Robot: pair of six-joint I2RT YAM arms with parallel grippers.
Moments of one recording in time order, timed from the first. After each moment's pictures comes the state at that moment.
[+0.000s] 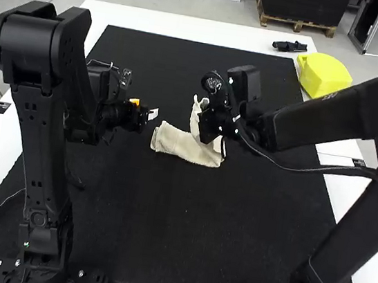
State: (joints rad) left arm 0.09 1.82 0.54 0.91 0.65 0.02; right arm 0.71 1.55 0.74 0.33 -0.01 -0.14
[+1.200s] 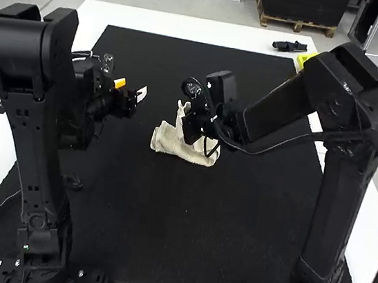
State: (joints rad) left arm 0.20 1.75 0.46 1.15 0.63 -0.10; right arm 0.73 1.84 0.90 0.43 -0.04 -0.19
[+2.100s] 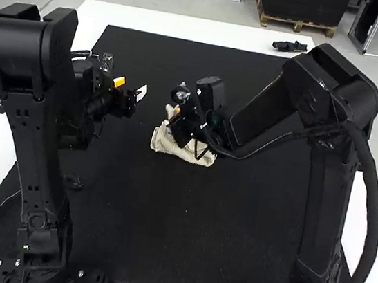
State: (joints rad) left arm 0.20 1.75 0.46 1.17 0.63 -0.10; right arm 0.80 1.94 0.93 0.56 -0.01 -0.28
